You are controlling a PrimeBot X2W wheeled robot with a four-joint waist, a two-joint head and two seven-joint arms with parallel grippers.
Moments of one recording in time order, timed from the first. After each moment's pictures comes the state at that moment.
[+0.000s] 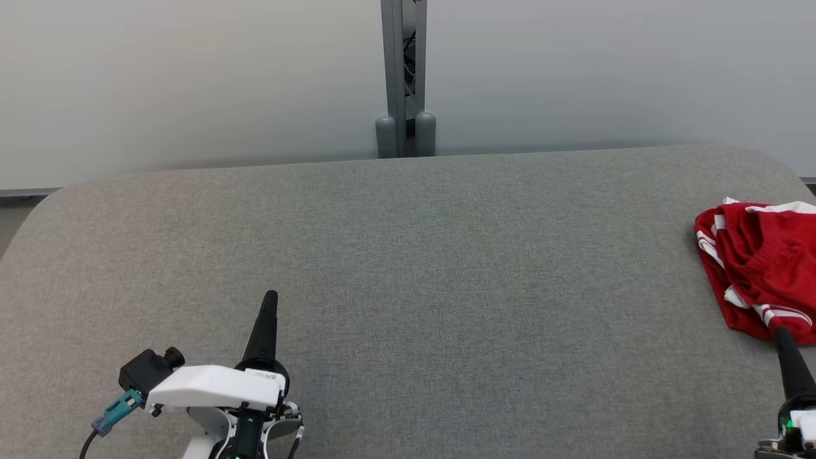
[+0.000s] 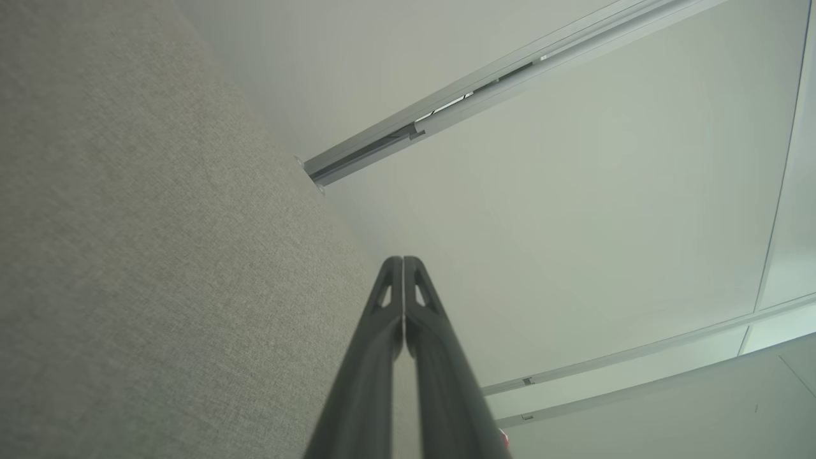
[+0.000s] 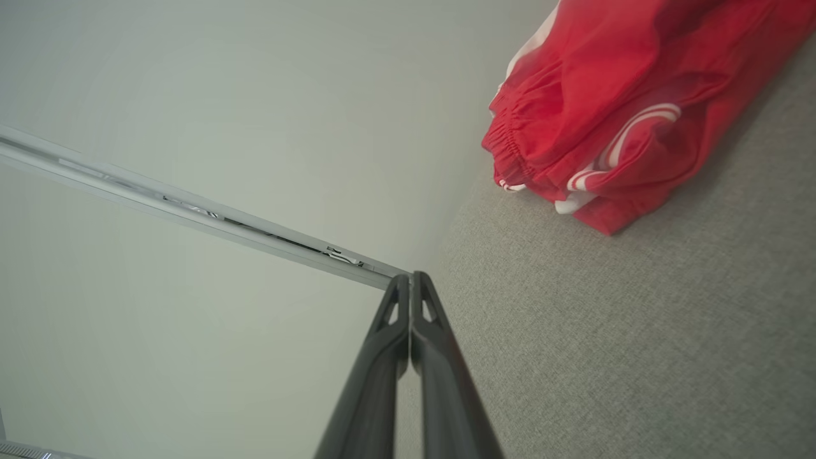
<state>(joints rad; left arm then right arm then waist) -0.16 0.05 -0.23 0.32 -1.29 -0.06 -0.13 0.01 -0.04 -0.30 0.17 1.18 0.13 0.11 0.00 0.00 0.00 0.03</state>
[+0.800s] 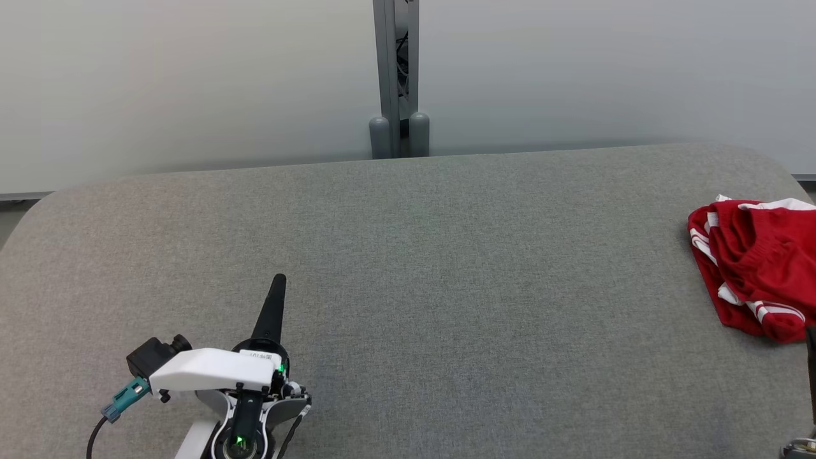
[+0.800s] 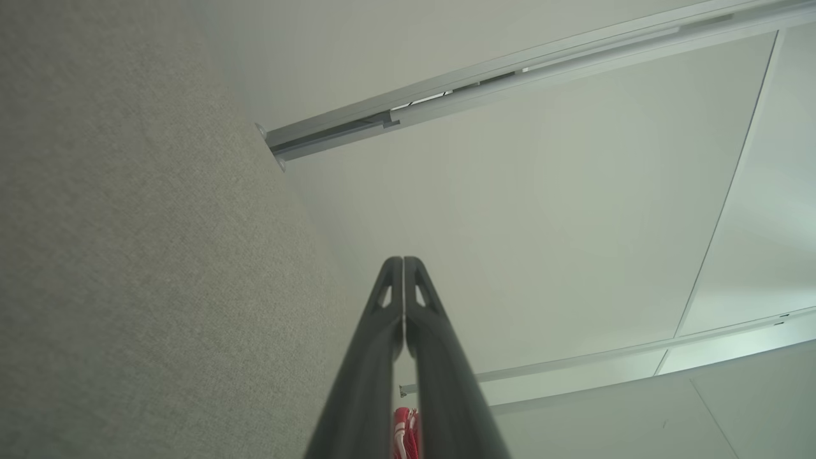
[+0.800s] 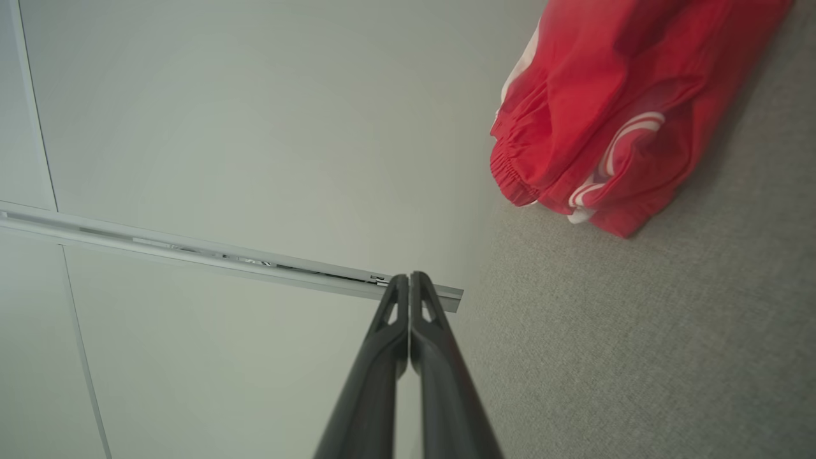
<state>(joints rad) -0.21 0.05 -0.26 0.36 -1.49 -0.10 -0.10 0.01 -0.05 -0.38 0.15 1.40 0.13 0.19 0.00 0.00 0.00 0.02</state>
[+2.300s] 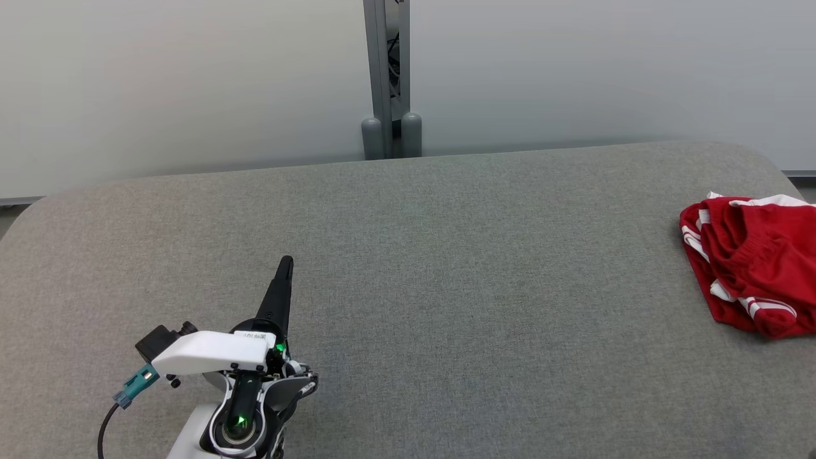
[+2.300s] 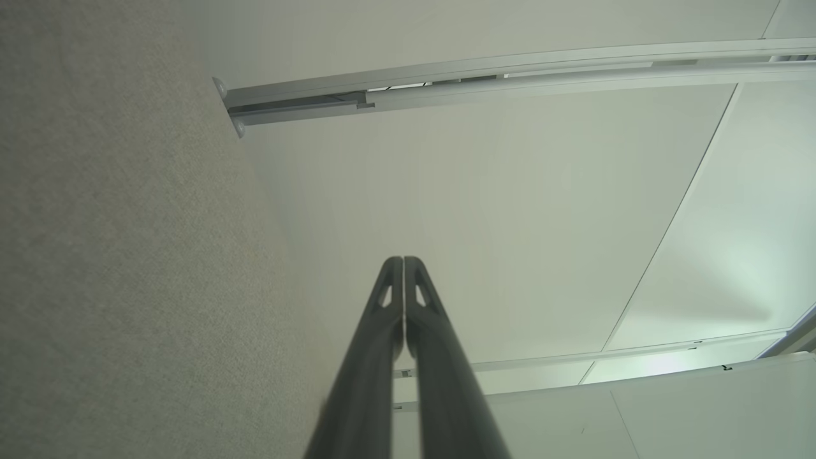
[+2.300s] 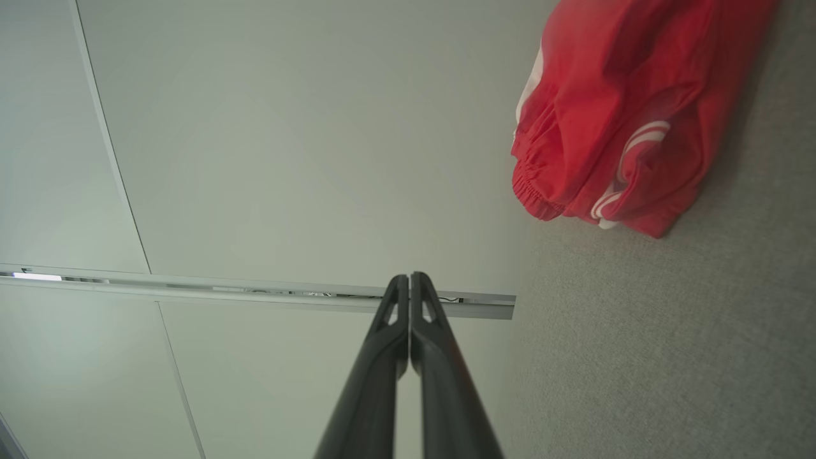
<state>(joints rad) -0.27 0.05 -0.29 0.39 -1.70 -0.13 -0.07 0.03 -0.06 -0.45 0.13 1.64 0.13 0.27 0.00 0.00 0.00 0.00</state>
